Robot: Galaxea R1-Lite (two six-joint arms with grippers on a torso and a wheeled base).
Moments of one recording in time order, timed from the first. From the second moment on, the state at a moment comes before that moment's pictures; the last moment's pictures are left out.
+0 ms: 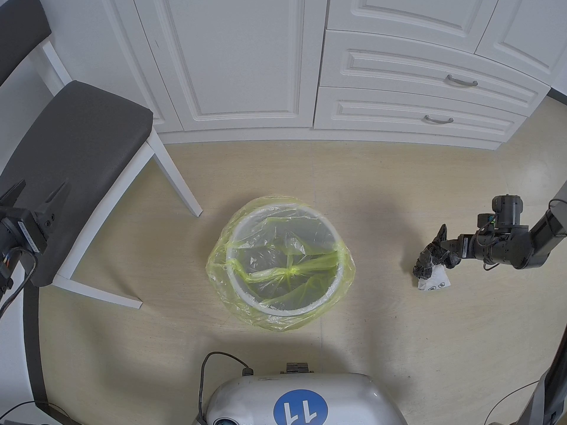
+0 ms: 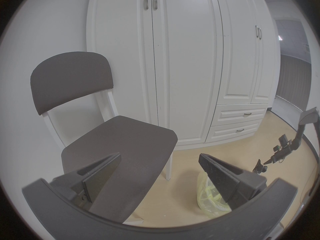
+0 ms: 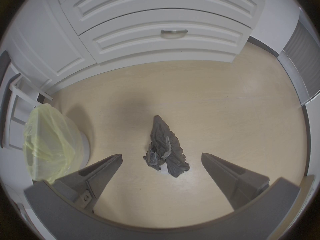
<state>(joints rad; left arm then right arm) -0.12 1.03 -0.41 -0.77 0.11 0.06 -0.13 2.12 -0.96 -0.58 0.11 0.00</state>
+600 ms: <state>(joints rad) -0.12 1.04 -0.41 -0.77 0.05 0.05 -0.14 2.52 -1.11 -1.01 0.25 0.22</state>
